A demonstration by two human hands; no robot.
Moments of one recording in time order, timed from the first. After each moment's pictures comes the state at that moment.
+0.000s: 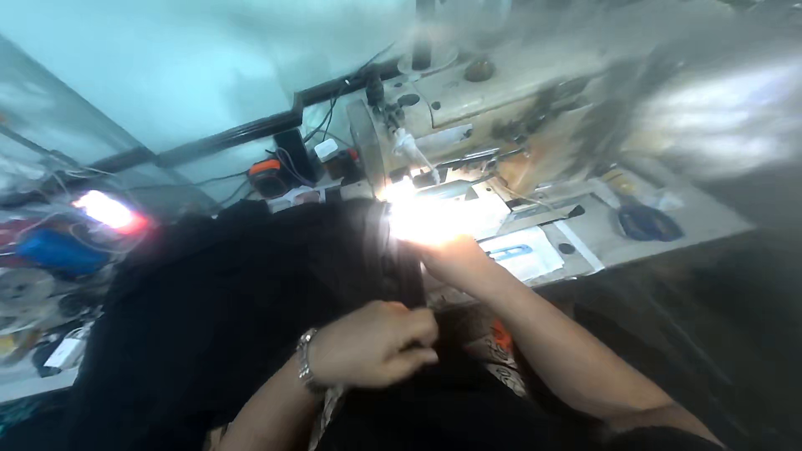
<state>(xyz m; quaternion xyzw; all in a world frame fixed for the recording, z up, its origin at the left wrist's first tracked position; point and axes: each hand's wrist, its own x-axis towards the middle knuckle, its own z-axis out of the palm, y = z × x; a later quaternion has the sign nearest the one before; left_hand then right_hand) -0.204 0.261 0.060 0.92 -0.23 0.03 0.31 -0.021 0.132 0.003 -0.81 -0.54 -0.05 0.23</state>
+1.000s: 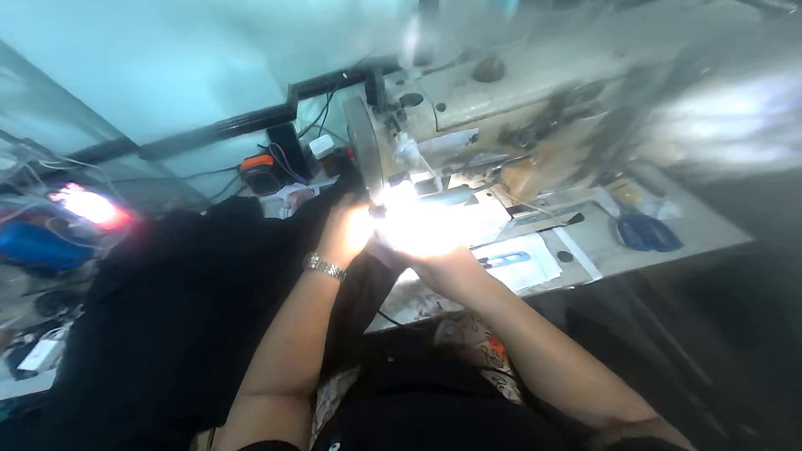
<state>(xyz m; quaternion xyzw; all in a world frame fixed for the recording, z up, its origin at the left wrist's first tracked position) -0.086 0.351 0.007 0.96 0.11 0.20 0.13 -0.015 0.136 -0.017 -0.76 -0.57 -0.09 0.31</state>
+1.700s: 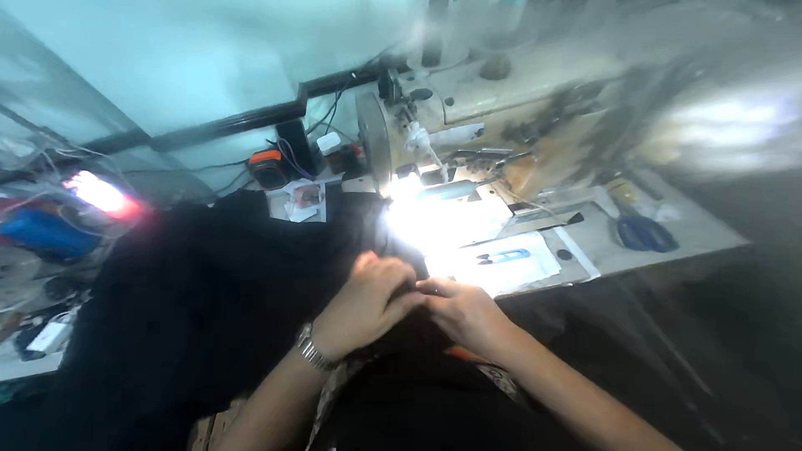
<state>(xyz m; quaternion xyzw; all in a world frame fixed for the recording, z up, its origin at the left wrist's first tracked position) -0.191 0.268 0.035 0.97 -0.02 0.11 0.22 -0.064 0.077 -0.037 -0.71 -0.62 -0.03 0.34</state>
